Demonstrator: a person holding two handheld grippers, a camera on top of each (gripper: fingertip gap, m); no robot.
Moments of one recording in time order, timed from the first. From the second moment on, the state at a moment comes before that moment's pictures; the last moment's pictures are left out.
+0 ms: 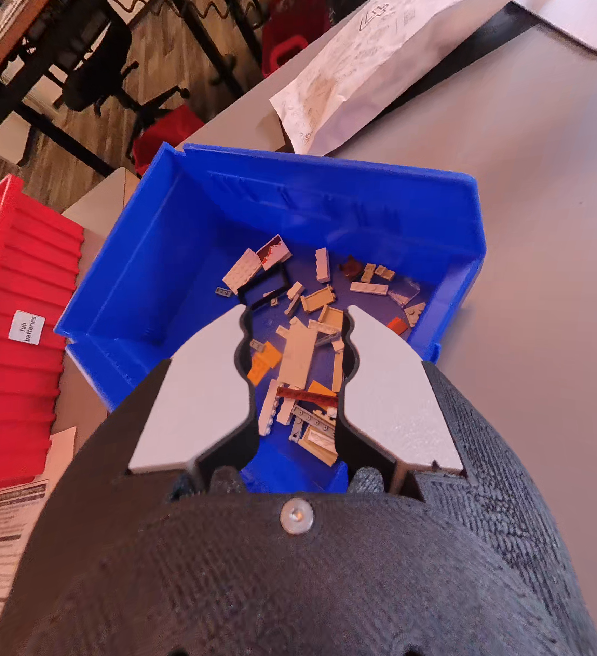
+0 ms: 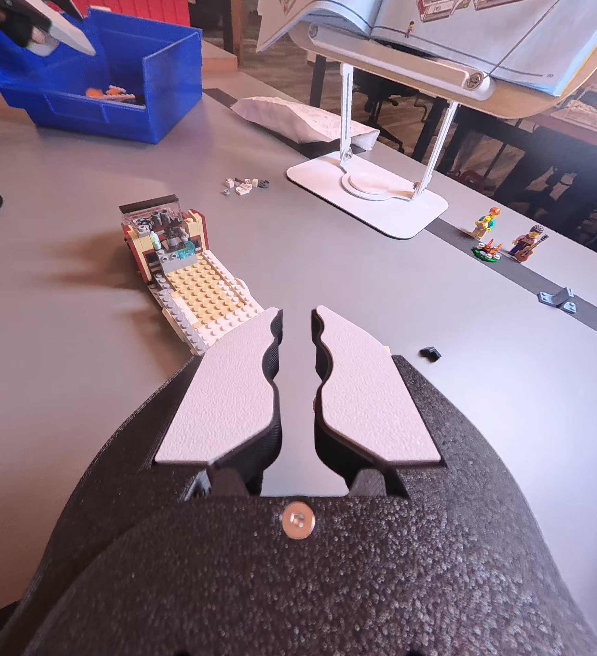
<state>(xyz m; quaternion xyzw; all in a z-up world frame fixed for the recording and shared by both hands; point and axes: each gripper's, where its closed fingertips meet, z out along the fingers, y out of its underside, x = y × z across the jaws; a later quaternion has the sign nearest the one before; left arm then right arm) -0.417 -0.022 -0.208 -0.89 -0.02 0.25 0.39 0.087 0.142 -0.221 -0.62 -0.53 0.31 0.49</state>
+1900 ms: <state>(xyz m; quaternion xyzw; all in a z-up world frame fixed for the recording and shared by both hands) -0.225 0.129 -0.142 -0.70 0.16 -0.01 0.70 -0.198 0.266 -0.090 -0.57 -0.45 0.25 0.64</state>
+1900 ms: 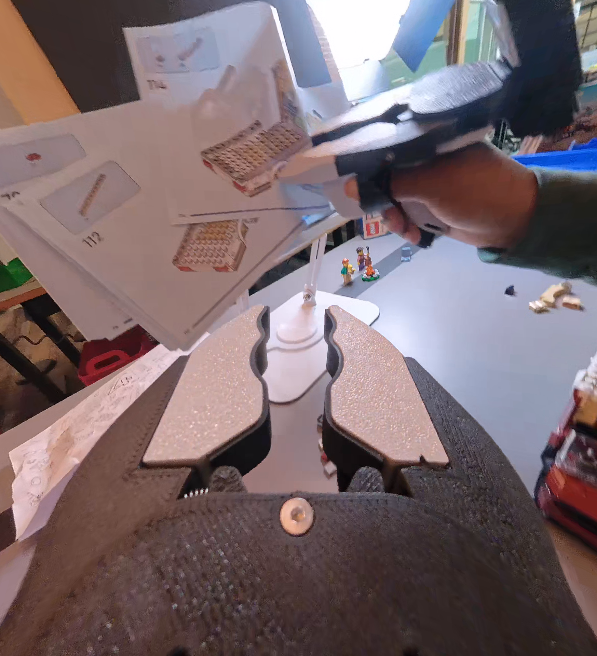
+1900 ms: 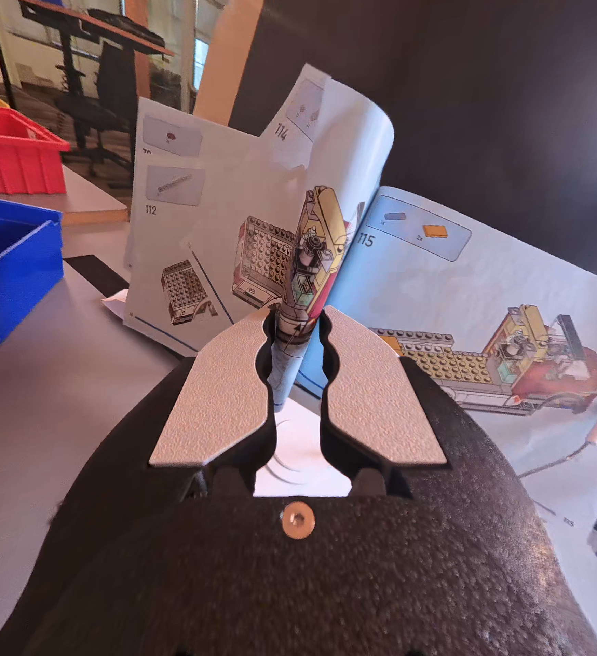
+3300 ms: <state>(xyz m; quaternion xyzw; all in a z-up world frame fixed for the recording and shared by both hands) -0.153 0.314 -0.109 -0.74 0.38 0.26 0.49 -0.079 0.380 -0.133 -0.68 -0.20 0.34 0.61</state>
